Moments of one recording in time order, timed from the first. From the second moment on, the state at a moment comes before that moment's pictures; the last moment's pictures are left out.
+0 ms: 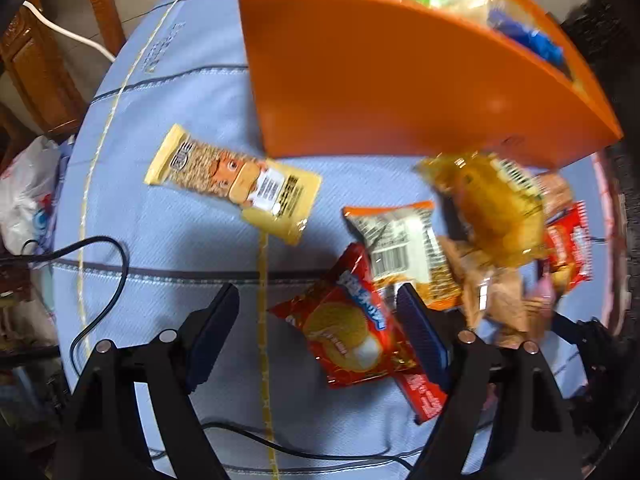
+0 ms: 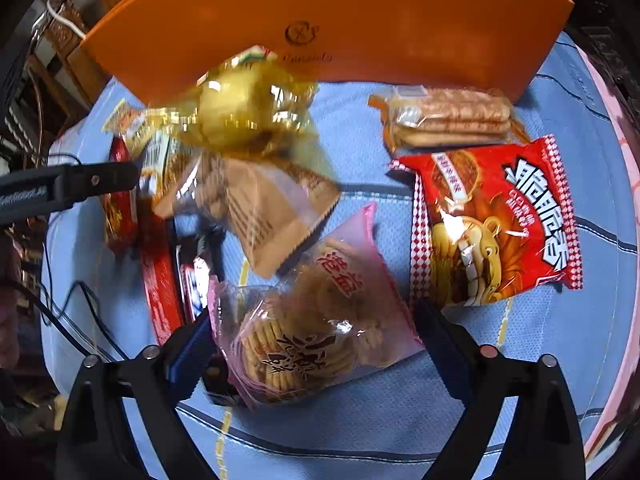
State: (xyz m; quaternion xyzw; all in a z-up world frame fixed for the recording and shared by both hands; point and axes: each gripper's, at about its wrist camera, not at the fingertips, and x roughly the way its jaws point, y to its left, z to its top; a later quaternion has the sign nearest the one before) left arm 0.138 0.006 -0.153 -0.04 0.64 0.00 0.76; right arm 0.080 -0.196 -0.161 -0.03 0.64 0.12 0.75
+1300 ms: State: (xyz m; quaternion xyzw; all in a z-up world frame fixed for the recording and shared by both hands) left arm 0.092 0.043 -0.083 -0.08 0.57 0.02 0.81; right arm 0.061 -0.244 -0.072 0.03 0.56 0.18 0.81
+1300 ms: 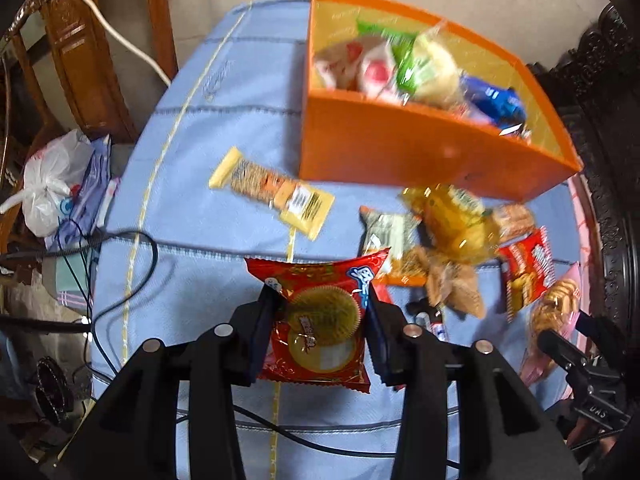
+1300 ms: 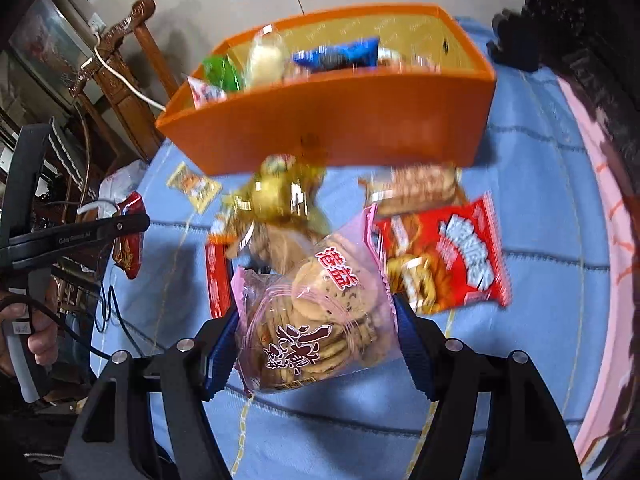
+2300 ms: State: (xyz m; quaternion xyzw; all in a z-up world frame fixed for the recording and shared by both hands) left arm 0.267 -0.028 0.000 -0.07 0.48 0.01 0.87; right arm 0.241 -0.256 0.007 0.12 0.43 0.13 0.88
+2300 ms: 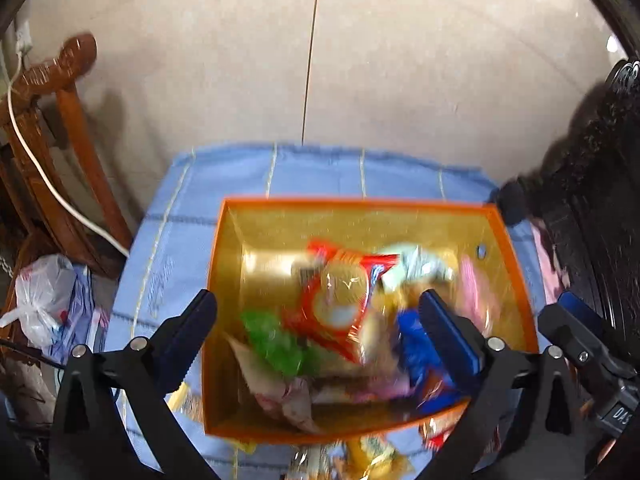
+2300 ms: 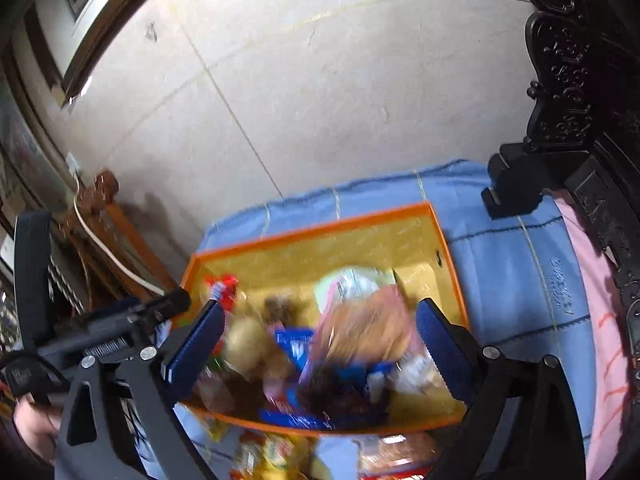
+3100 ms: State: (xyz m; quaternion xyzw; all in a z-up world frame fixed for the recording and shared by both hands) left arm 0.124 0.004 -0.087 -0.06 0.60 0.04 0.80; right arm 0.095 -0.292 -0.080 0.13 0.57 0.10 0.80
